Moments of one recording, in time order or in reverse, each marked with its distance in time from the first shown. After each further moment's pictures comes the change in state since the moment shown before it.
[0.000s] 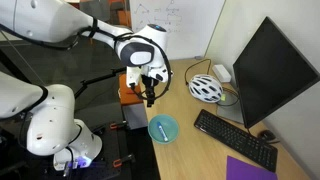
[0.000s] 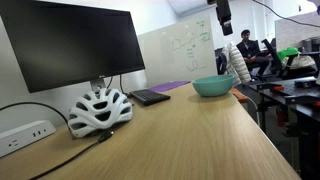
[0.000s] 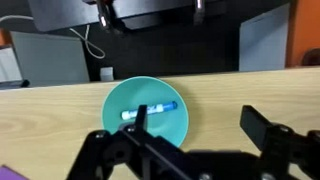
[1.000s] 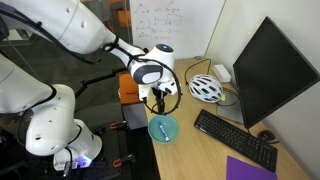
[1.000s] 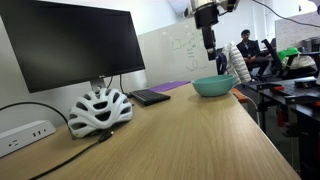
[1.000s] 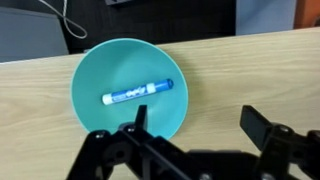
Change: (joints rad) arm -0.029 0.231 -0.030 -0.016 -0.032 0.342 0.002
